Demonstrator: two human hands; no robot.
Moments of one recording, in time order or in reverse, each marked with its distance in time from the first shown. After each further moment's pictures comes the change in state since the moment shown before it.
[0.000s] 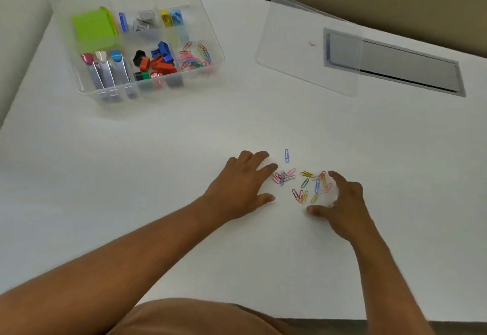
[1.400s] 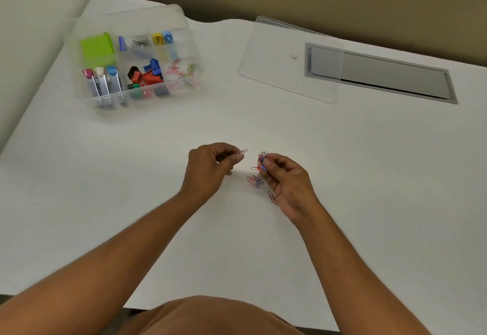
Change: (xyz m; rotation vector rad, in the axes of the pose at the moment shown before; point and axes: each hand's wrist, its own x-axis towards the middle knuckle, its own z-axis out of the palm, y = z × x) left_hand 0.013 0.037 -0.030 -0.764 0.442 -0.552; right_hand 0.021 -0.042 0.017 1.342 -0.342 -0.076
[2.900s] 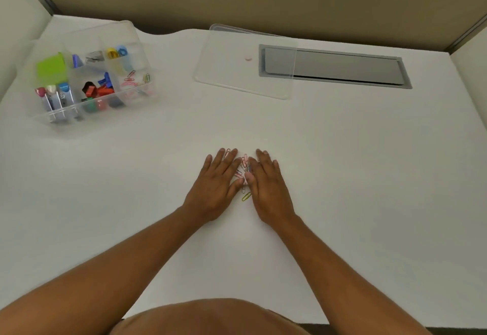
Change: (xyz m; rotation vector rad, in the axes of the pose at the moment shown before) left_hand -0.009 -0.031 0.116 0.831 -0.337 0.412; right_hand 0.021 0.018 -0.107 -1.447 -0.006 -0.668
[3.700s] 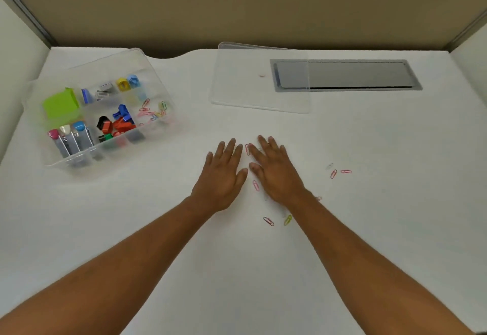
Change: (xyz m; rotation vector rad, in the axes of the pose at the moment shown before) left_hand 0.047 -0.085 -0.067 -0.043 -0.088 -0.023; right_hand 0.111 -0.043 0.023 -0.254 -0.146 0.011
